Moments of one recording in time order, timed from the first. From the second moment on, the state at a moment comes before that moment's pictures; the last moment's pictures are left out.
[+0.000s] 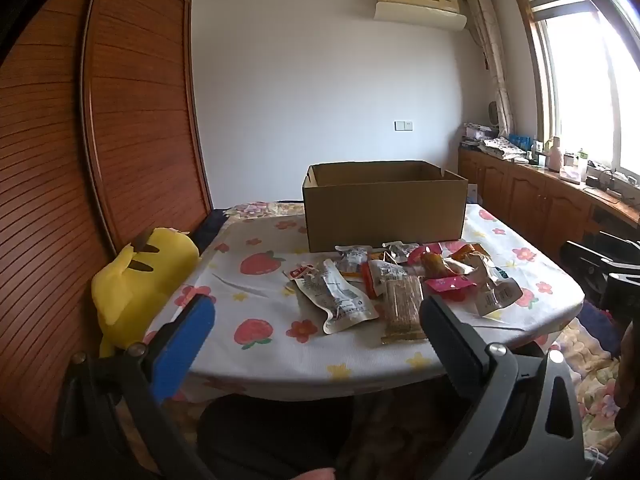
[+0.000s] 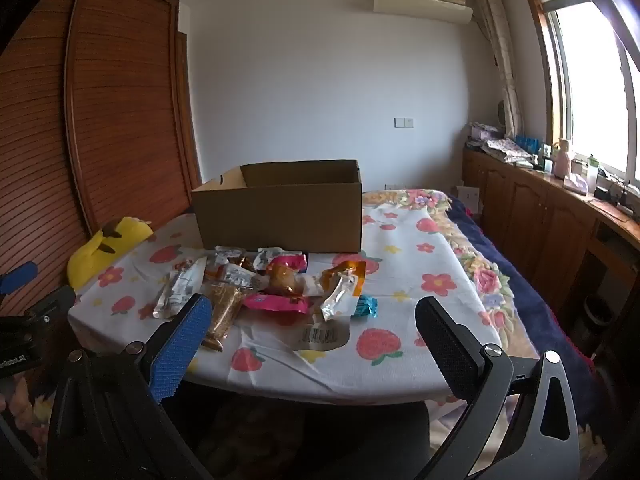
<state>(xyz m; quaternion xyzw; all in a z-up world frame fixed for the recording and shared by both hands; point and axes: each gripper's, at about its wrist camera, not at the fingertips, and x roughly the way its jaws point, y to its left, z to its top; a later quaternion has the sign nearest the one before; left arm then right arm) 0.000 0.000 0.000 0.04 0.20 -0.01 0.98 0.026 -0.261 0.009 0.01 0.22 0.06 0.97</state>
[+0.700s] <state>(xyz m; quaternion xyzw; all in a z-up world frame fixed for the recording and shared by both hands) 0.000 0.000 0.000 0.04 0.20 -0.01 0.98 0.026 -0.261 0.008 0.01 0.22 0.06 0.97</state>
